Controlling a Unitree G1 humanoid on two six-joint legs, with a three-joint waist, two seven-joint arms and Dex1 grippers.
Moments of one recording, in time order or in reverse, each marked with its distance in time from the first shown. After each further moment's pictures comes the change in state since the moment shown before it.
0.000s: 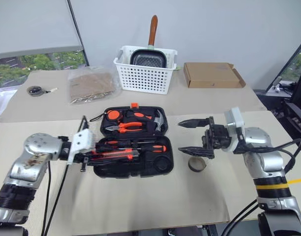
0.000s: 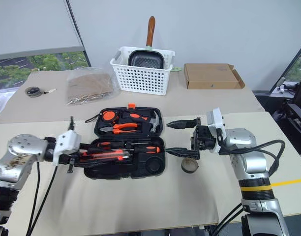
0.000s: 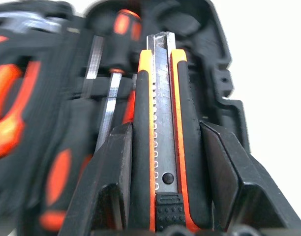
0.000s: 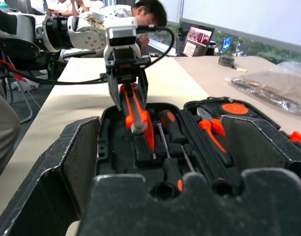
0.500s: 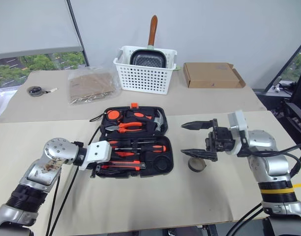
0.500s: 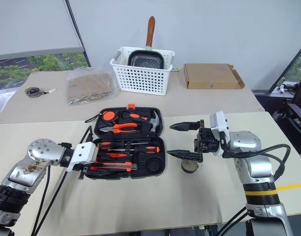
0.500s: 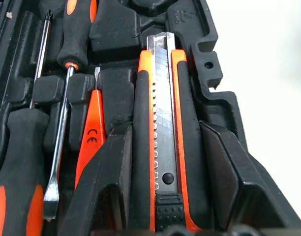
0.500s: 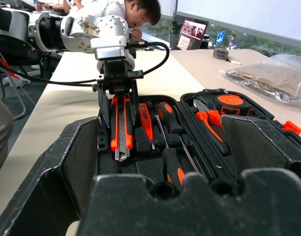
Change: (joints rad) left arm -0.020 -0.026 -0.103 -0.026 0.118 -0.036 0.054; right arm 0.037 -0.024 -0.019 -0.031 0.001 0.003 -0.015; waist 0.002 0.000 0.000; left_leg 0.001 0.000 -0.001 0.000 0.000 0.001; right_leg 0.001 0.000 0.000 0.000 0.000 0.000
